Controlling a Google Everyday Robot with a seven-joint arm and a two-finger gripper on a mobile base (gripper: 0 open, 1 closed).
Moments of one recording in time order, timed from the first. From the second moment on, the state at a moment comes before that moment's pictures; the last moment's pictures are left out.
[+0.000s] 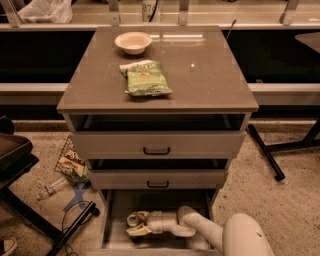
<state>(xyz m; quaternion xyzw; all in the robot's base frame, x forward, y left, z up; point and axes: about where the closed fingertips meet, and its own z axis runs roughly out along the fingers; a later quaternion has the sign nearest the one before) 0.519 0.123 0.206 -0.47 0.58 0.49 0.45</state>
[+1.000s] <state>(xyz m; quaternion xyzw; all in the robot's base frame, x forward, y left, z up) 0.516 0.128 0.207 -0.47 0.58 0.49 0.45</state>
